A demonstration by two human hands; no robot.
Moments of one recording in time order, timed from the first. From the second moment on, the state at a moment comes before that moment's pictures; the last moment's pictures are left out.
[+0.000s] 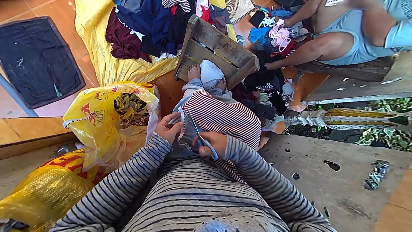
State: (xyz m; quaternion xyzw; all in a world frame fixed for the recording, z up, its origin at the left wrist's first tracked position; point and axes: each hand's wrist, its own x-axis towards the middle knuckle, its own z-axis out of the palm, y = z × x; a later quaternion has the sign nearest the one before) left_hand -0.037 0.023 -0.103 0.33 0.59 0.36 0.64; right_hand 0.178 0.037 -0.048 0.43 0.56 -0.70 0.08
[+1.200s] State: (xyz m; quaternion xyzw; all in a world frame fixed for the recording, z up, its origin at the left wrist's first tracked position) left_hand -0.060 0.018 -0.080 0.44 0.52 0.12 0.73; right_hand 0.359 -0.132 -0.048 0.87 0.35 -0.29 -0.18
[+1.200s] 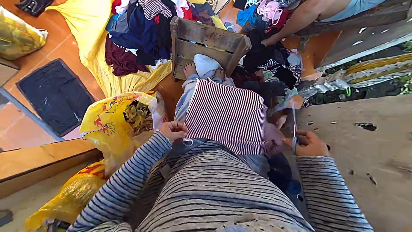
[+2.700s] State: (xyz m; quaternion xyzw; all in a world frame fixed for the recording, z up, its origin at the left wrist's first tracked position) left_hand -0.056 0.023 -0.058 0.33 0.50 0.24 0.76; right_hand 0.103 -0.051 -0.005 0.49 0.19 -0.83 -0.18
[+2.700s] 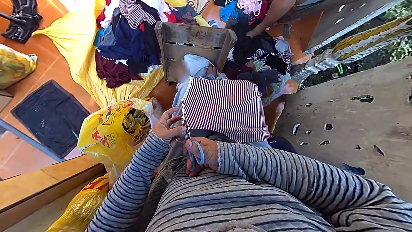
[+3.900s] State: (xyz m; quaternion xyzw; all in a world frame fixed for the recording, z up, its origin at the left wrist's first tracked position) left_hand -0.061 0.021 -0.065 0.36 0.47 0.29 0.75; right_hand 0.093 -0.049 -0.014 0.49 0.15 -0.81 -0.28
